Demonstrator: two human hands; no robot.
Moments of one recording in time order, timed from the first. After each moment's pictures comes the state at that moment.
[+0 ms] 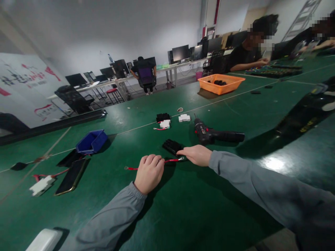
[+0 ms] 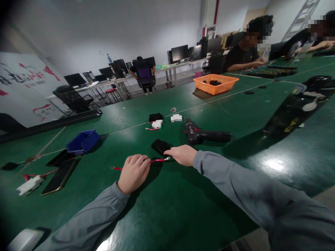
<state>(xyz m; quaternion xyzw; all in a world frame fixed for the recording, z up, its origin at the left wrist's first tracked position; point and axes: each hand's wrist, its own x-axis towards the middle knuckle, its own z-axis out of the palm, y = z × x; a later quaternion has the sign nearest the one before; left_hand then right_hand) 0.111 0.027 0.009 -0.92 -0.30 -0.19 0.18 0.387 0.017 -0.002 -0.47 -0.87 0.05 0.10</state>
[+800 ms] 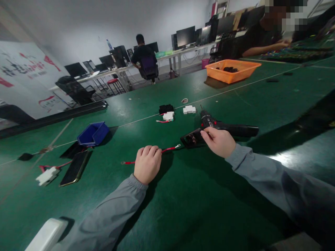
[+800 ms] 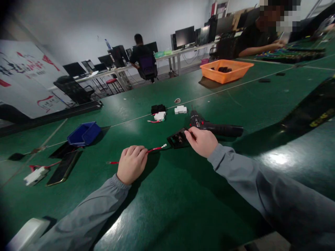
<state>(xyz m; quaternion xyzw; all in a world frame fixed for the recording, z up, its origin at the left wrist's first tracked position) 0.103 0.042 0.008 -0.90 -0.36 -0.16 0.20 0.410 0.002 0.016 -0.65 -0.70 -0.04 0.30</state>
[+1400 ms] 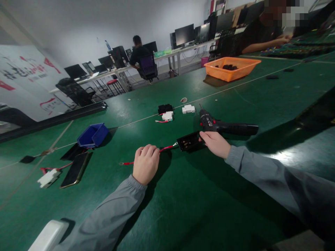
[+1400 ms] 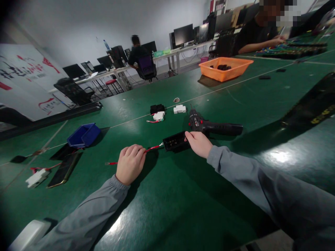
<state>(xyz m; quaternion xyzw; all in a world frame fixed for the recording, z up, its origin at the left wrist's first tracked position) 0.103 0.045 0.009 -0.89 -0.36 -0.18 0.20 0.406 0.012 -0.003 -0.68 -0.54 0.30 0.39</state>
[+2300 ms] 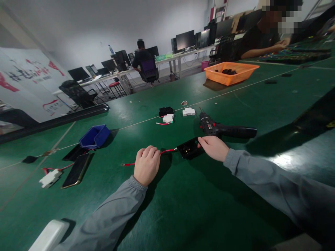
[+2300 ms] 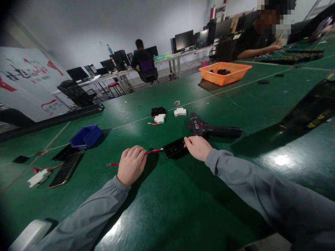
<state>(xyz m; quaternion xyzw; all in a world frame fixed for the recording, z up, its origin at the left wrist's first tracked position) 0.104 0.045 0.008 -0.89 -0.36 -0.18 0.20 0.399 0.005 0.012 -0.71 -0.62 0.23 0.26</state>
